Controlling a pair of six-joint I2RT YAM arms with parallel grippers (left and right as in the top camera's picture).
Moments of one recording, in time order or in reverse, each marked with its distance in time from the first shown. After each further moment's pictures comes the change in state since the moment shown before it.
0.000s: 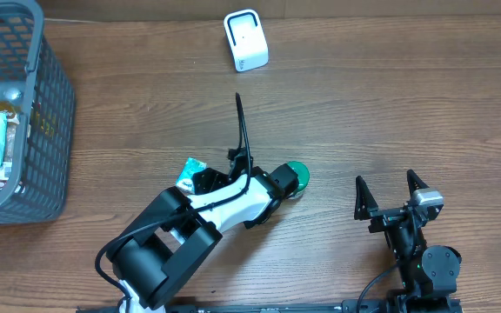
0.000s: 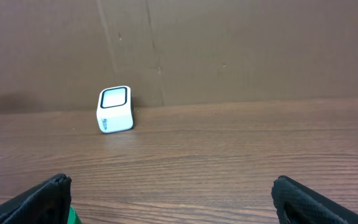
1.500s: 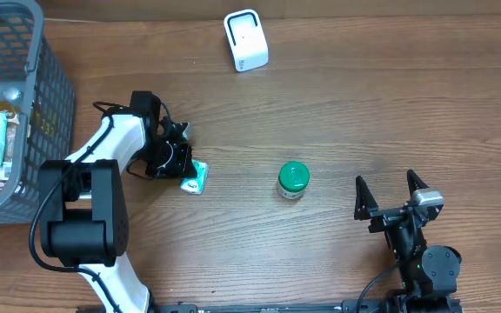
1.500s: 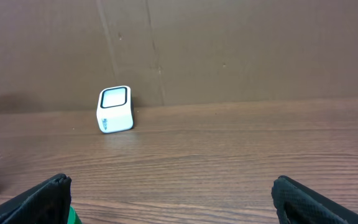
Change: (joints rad) left arm 0.795 0.036 0.148 0.010 1.321 0.747; right arm 0.000 0.000 0.000 0.000 0.000 0.000
